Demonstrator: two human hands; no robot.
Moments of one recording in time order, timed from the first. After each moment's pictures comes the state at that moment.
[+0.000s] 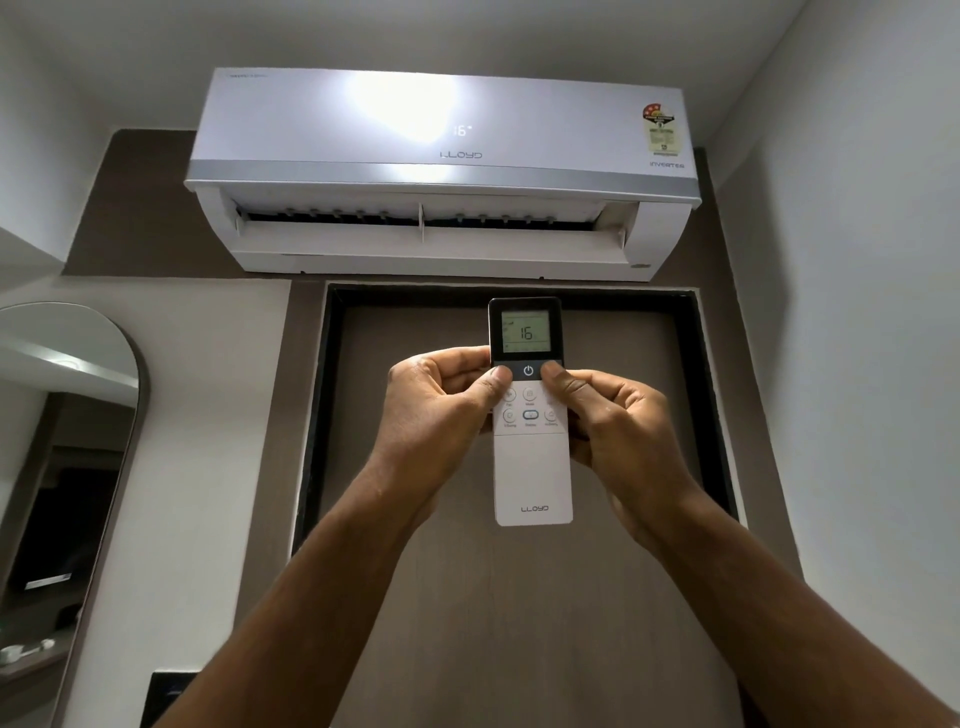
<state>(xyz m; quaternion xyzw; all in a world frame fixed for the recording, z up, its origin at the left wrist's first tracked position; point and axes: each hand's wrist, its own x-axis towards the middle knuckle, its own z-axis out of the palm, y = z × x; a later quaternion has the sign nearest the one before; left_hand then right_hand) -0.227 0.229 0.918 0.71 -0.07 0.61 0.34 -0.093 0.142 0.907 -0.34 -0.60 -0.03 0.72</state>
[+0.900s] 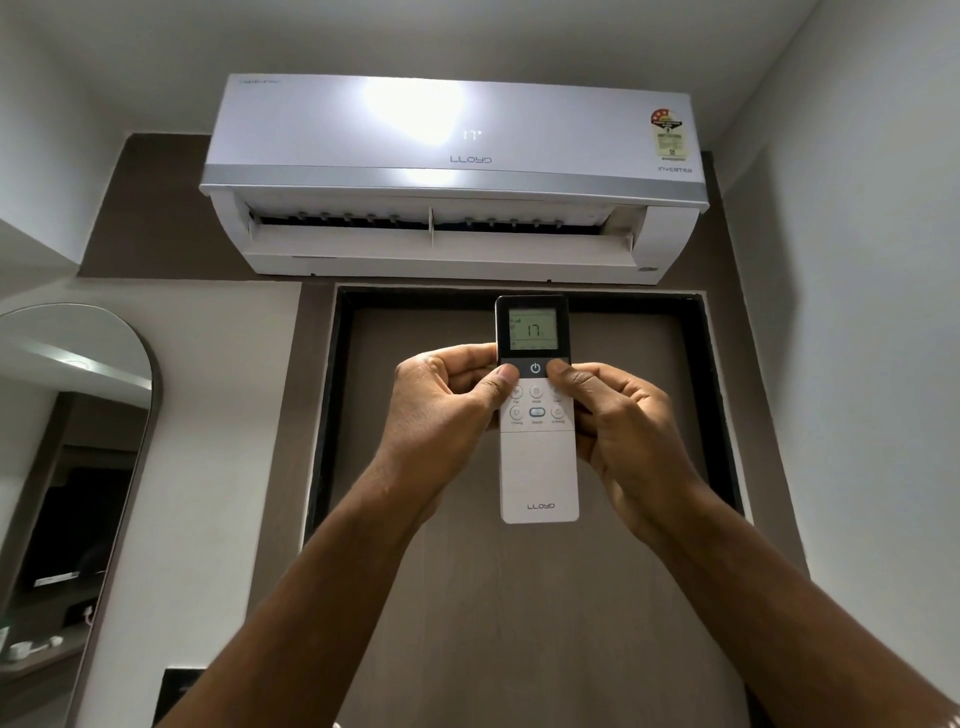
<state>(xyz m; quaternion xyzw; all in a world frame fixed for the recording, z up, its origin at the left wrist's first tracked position) -0.240 0.226 0.919 0.71 -0.08 0.60 0.35 -0.109 0.142 0.910 -0.33 -0.59 0.00 0.74</state>
